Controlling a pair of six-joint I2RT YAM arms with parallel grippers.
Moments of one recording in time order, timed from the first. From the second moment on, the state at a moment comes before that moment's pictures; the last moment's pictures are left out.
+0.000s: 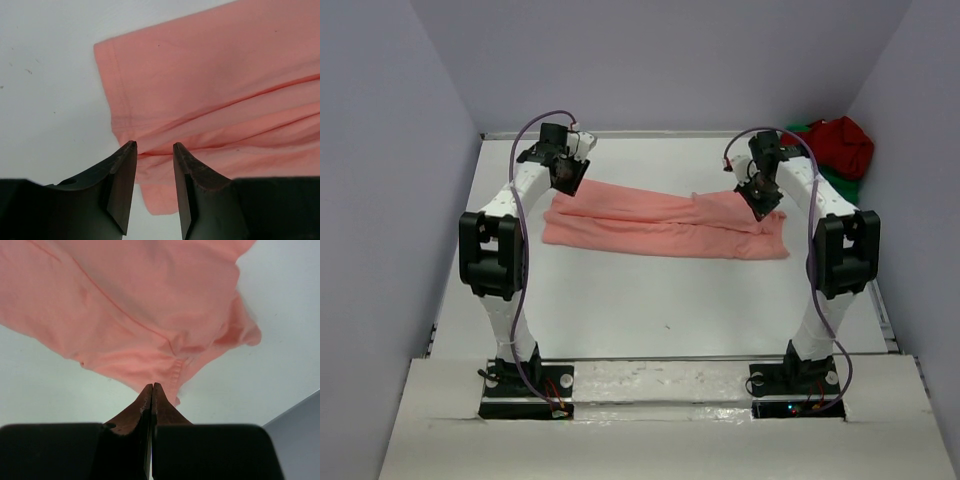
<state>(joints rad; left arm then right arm) -0.17 1.91 1.58 -0.57 0.05 0.33 0.16 1.92 1.66 -1.04 -0.01 -0.49</state>
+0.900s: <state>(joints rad) -0.17 2.15 1.65 -0.43 0.12 0.38 0.16 1.98 1.48 -0.97 0.08 -0.41</state>
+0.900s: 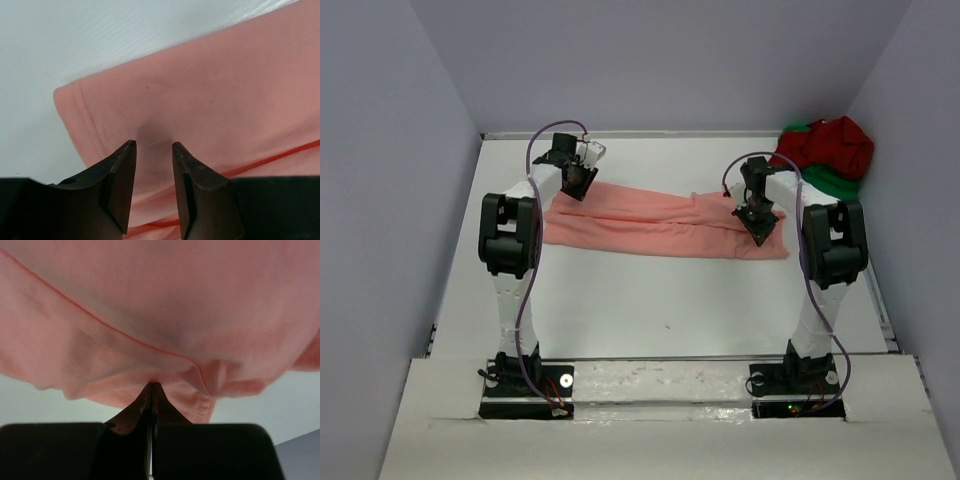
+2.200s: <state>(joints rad) -0.15 1.89 1.30 -0.69 -0.05 0.41 0.16 2.50 2.29 -1.10 -0.01 -0.43</state>
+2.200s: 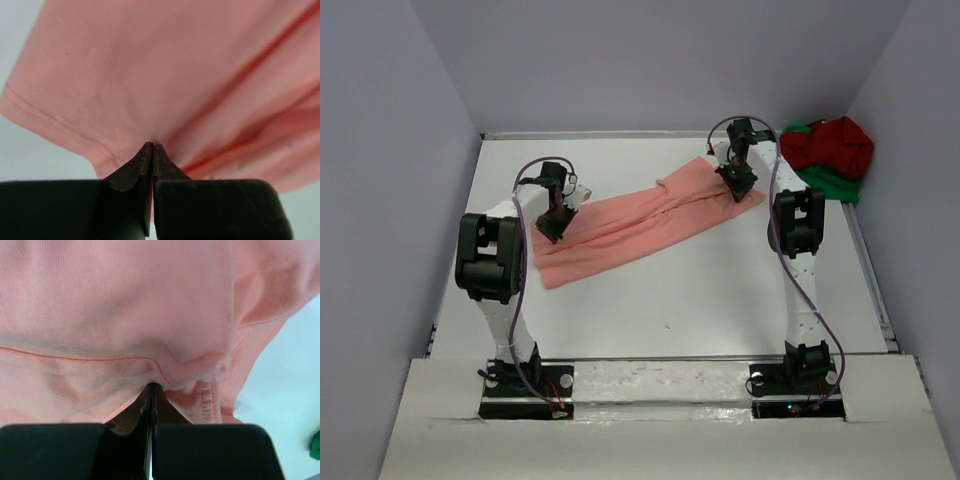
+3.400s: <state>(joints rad) -0.16 1.62 1.38 -0.66 0.03 0.32 0.16 2.18 2.31 -0.88 -0.15 -0.55</state>
